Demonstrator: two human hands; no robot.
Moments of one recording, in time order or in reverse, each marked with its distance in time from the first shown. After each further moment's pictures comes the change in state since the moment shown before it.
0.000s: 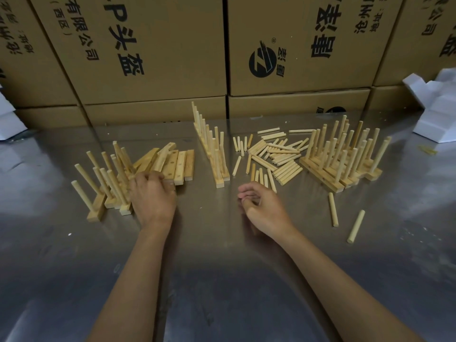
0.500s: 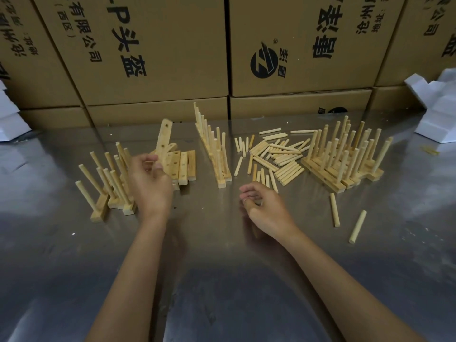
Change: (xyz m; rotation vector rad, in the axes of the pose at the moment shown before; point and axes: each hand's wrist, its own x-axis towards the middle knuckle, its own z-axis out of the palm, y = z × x) left_hand 0.003 0.025 -0.027 -0.682 0.157 -0.186; right_hand -0.004 -0.006 -0.004 -0.011 -0.025 0.000
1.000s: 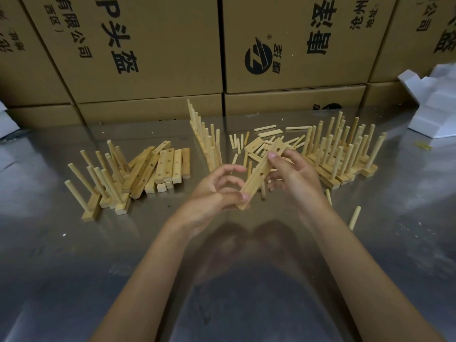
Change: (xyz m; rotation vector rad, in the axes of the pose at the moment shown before) left_hand -0.060 0.030 0.025 -0.402 -1.135 -0.253; right_hand -0.005 -0.038 -0.059 0.550 0.209 0.101
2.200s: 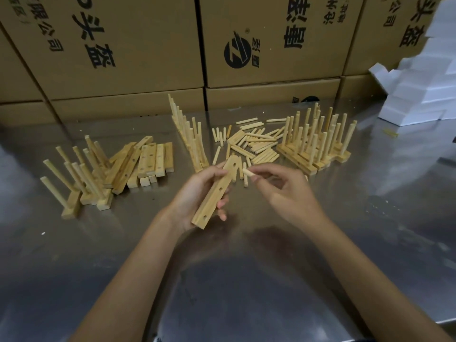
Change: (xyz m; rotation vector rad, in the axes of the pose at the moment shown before) left_hand -0.005 -0.004 0.014 -0.325 -0.177 -0.180; right_hand -0.039 0.015 -0.026 -0.442 -0.093 -0.295
